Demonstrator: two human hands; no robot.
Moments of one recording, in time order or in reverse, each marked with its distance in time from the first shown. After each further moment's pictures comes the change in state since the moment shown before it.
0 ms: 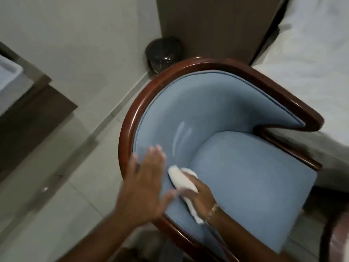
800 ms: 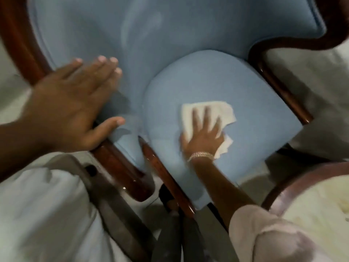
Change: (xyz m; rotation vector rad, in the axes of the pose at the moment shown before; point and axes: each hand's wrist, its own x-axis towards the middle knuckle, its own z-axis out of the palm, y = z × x) left_hand -0.038 0.091 0.054 0.103 0.005 -0.041; right_hand 0.013 0.184 -0.181 -1.397 0.374 -0.204
